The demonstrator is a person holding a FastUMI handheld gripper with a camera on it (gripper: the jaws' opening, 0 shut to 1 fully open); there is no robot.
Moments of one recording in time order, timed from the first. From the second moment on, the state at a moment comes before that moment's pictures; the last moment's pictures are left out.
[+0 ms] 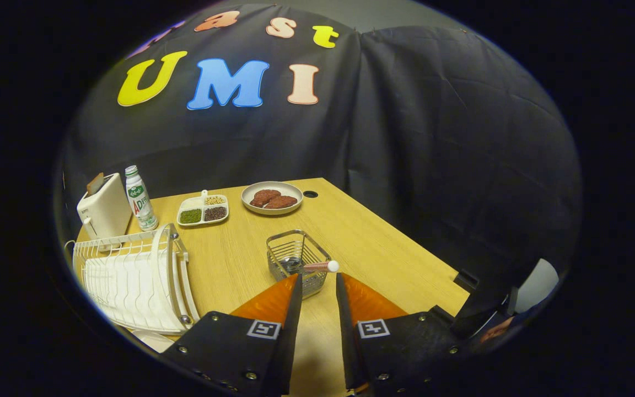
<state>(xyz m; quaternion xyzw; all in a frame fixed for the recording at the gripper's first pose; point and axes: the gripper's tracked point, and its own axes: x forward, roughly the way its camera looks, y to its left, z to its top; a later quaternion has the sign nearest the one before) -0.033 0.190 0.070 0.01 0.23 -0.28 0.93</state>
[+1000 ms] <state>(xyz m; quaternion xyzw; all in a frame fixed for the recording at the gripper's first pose) 0.024 0.178 0.044 0.02 0.25 -0.17 0.95</state>
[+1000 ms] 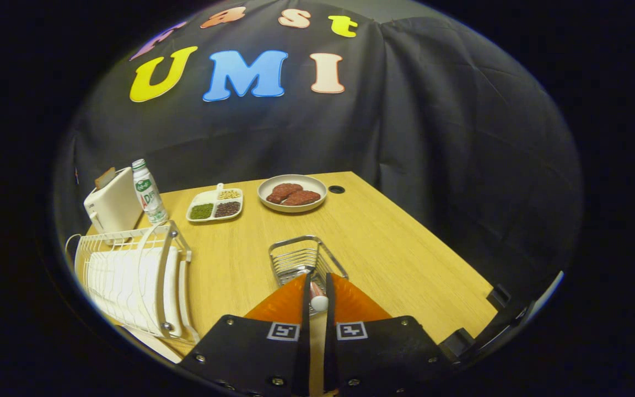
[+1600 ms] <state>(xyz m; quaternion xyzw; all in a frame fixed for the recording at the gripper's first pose) 0.017 0.185 0.088 -0.03 0.22 -0.17 0.96</state>
